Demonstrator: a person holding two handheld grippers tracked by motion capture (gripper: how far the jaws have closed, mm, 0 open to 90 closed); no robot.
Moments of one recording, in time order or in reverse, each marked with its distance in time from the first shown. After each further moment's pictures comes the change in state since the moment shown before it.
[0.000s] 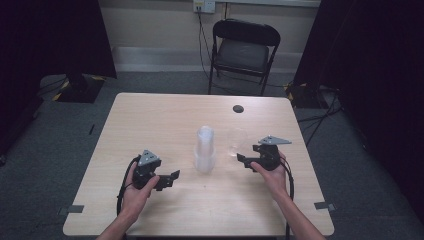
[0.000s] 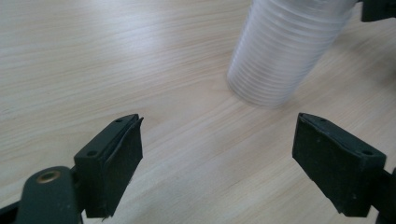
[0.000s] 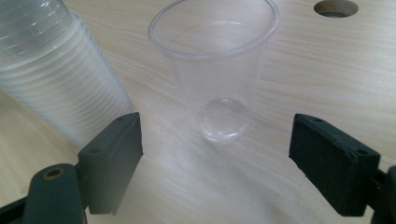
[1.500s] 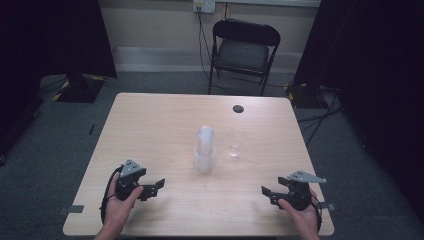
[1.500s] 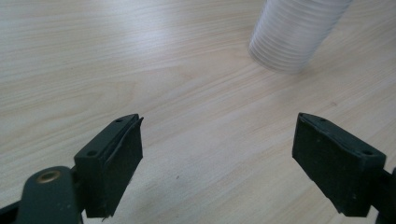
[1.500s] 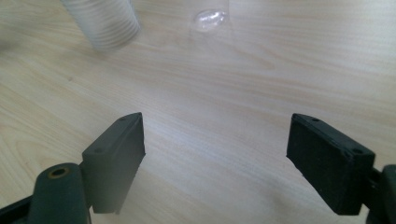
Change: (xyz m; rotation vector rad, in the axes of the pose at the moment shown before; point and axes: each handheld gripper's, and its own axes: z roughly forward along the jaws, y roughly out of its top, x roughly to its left) left arm 0.017 -0.030 -0.035 0.006 0.030 -0.009; right arm 0.014 -0.076 -0.103 0.045 -0.062 0.074
